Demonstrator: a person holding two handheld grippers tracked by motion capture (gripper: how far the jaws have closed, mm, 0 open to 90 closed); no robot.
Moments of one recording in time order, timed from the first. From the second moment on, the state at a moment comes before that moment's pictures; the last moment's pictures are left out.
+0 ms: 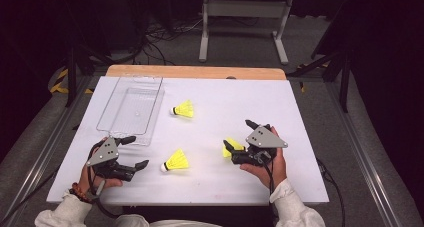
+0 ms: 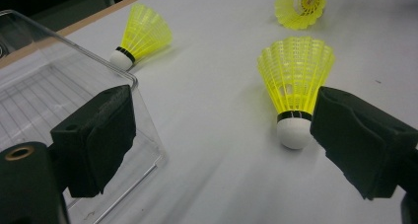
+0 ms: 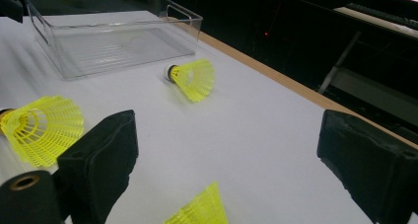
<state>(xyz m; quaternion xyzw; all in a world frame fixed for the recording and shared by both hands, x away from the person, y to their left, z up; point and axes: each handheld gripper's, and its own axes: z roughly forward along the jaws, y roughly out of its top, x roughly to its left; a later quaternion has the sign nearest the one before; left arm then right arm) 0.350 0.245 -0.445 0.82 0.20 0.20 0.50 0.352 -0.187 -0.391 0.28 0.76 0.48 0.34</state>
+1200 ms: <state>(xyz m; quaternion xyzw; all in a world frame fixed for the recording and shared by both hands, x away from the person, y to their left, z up) 0.351 0.240 -0.447 0.83 0.19 0.19 0.49 0.355 -0.185 -0.395 0.27 0.77 0.47 0.33</state>
